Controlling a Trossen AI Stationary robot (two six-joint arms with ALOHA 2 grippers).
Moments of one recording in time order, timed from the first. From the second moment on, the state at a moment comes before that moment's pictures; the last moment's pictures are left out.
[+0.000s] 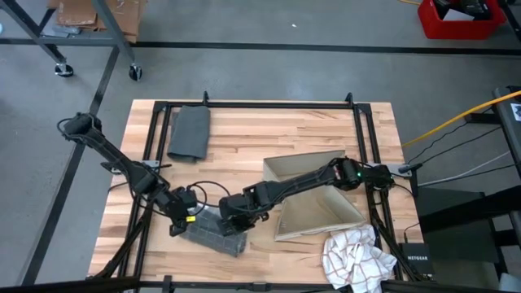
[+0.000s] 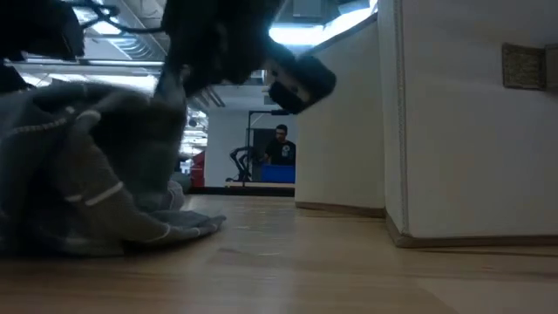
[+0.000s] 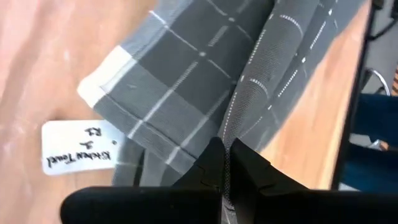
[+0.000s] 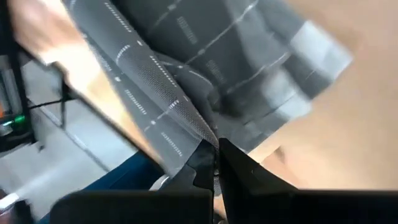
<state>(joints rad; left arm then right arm) -0.65 1.06 0.57 -0.53 -0.02 -0.97 0.28 2.37 2.10 -0.79 -0.34 1.40</state>
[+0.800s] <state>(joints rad) -0.52 1.06 0.46 -0.61 -0.17 -1.11 0.27 2.37 2.01 -0.83 -0.16 1.38</state>
